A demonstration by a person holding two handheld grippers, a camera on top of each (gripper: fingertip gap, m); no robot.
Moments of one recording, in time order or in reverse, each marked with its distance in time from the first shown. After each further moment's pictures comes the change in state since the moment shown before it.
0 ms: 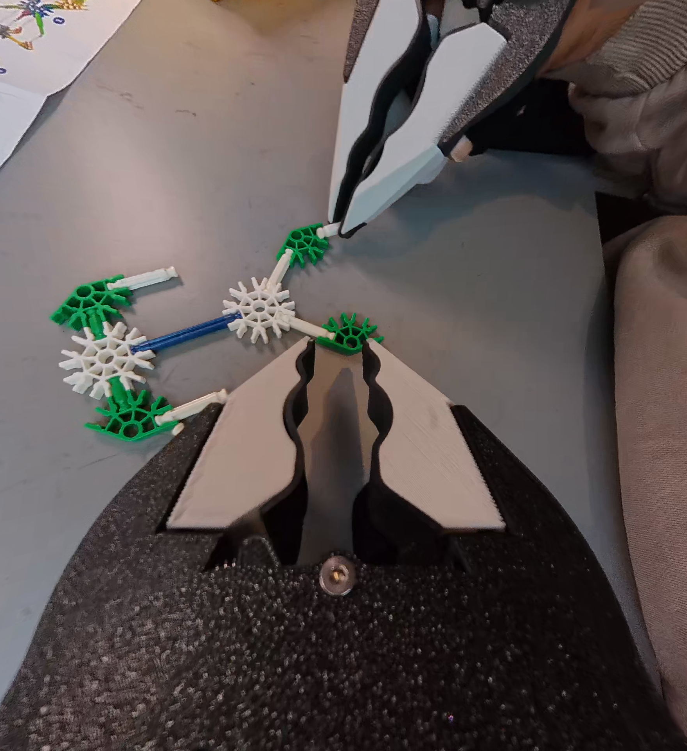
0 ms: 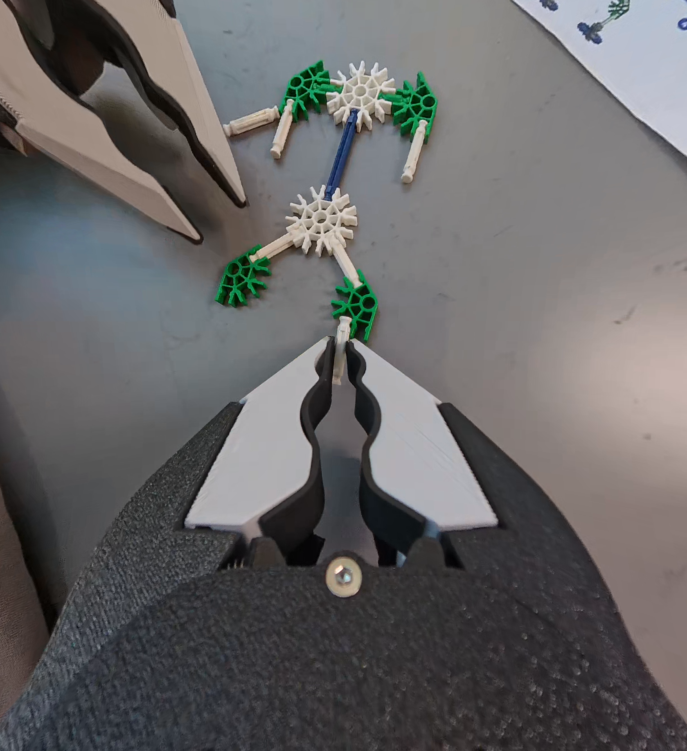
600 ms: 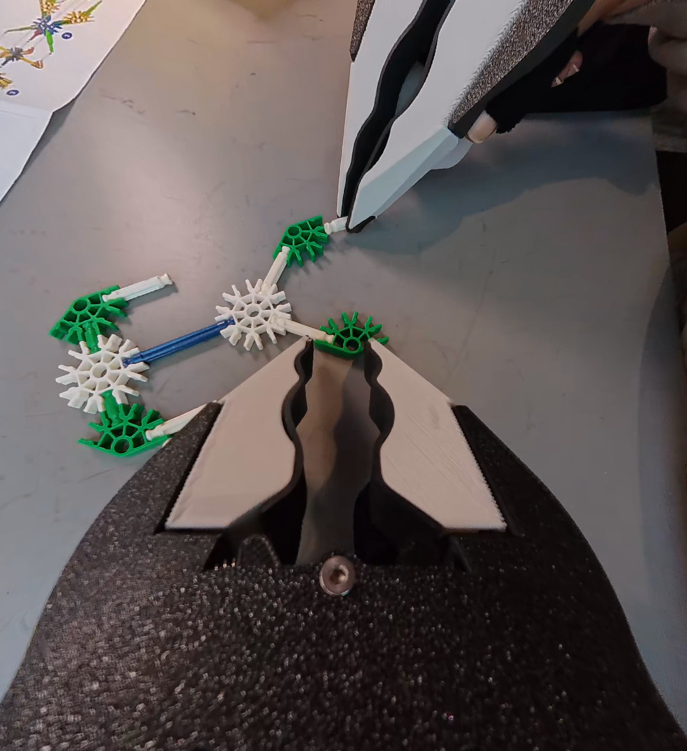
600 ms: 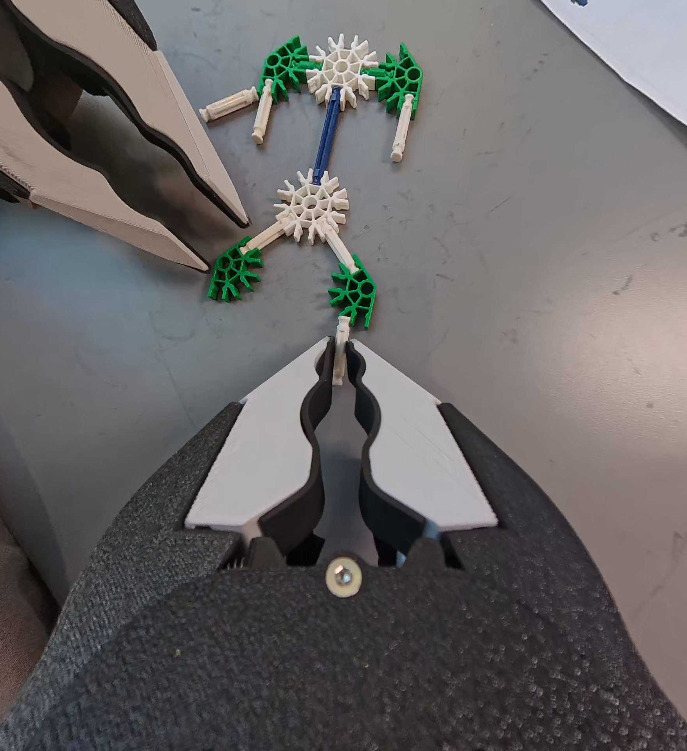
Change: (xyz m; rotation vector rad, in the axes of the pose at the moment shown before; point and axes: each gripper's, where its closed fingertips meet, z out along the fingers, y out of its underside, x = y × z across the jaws) left arm 0.003 0.006 0.015 -0.024 -0.085 0.089; right arm 0.000 0.006 0.000 -0.030 0.058 0.041
